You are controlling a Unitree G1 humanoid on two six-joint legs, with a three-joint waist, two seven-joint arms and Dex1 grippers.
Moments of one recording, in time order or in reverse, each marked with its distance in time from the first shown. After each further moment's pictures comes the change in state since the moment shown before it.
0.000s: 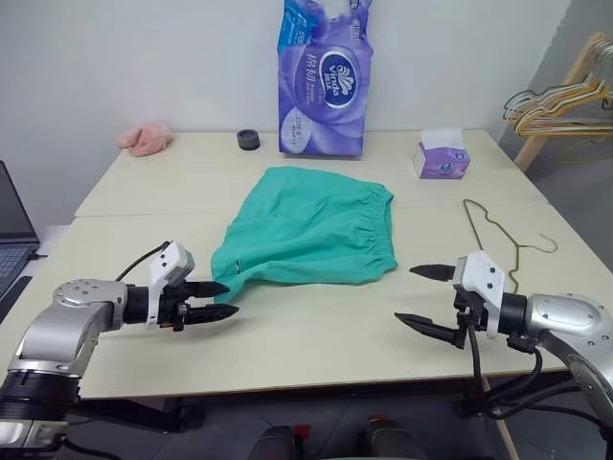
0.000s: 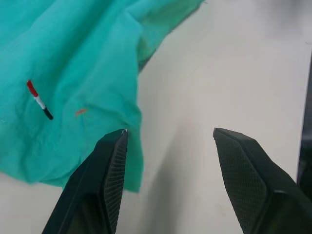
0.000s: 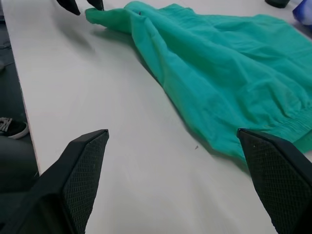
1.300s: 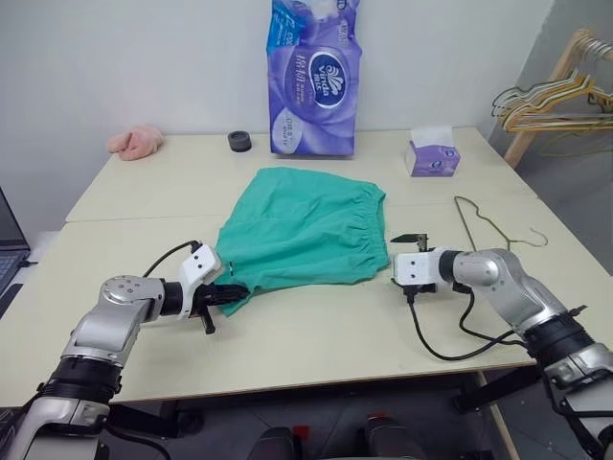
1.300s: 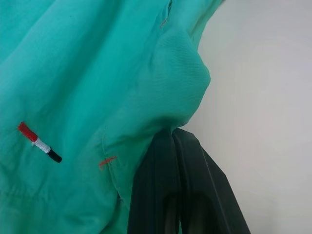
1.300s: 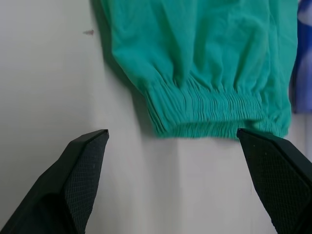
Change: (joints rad) left arm -0.099 -0.132 -0.125 0.159 0.185 -0.179 0.125; right arm -0.590 0.147 0.512 0.889 -0.859 -0.739 -0.100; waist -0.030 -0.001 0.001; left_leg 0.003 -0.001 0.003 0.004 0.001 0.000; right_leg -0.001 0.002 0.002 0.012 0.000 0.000
